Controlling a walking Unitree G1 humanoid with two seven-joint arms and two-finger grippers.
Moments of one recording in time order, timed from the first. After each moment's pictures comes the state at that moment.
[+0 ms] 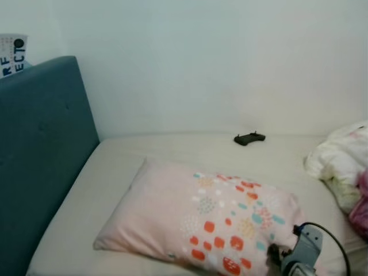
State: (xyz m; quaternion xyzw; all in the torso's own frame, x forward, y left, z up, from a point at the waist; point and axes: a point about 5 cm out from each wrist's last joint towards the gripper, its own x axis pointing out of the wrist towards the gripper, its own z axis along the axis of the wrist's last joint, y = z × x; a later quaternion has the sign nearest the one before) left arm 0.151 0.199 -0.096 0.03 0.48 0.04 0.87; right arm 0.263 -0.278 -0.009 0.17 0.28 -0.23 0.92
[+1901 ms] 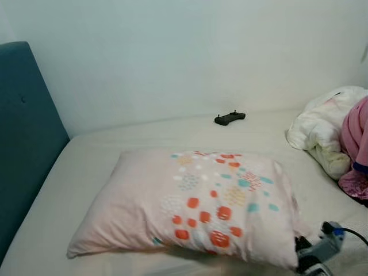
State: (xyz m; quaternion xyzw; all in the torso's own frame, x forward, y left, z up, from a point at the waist) left arm 0.156 0.212 -0.091 0.06 0.48 0.03 0.88; right arm 0.265 -0.277 0.022 0.37 0.07 -0.01 0.92
